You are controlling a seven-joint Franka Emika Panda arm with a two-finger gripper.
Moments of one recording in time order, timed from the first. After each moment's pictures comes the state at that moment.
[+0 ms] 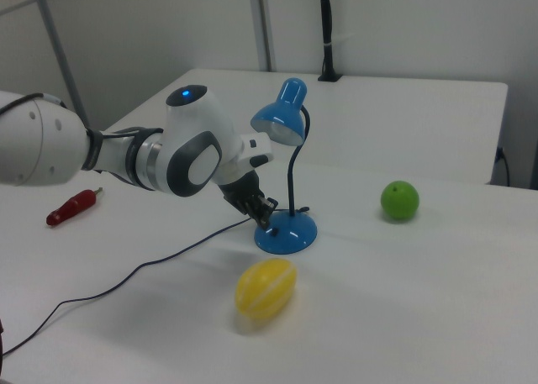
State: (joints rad) arm -0.04 0.35 -0.08 -1.84 -0.08 2.51 0.05
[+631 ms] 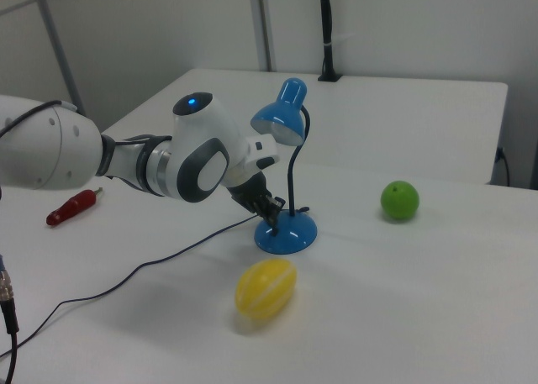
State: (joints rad) arm -0.04 0.42 -0.08 -1.79 -0.08 2.58 0.04
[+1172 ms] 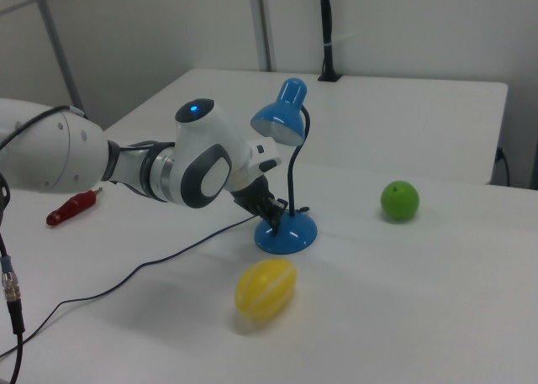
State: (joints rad) arm -0.04 0.46 -0.08 -1.78 -0.08 2.63 0.00
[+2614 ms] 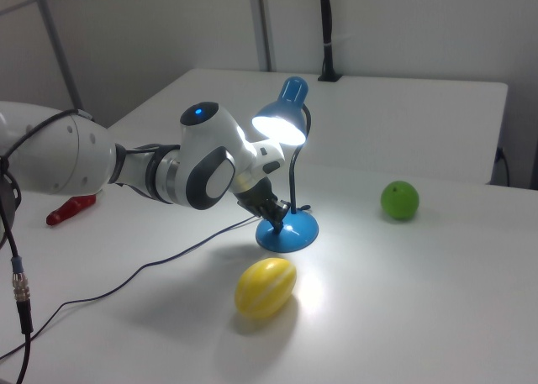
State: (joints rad) arm -0.04 0.50 -0.08 -1.74 -0.09 2.63 -0.01
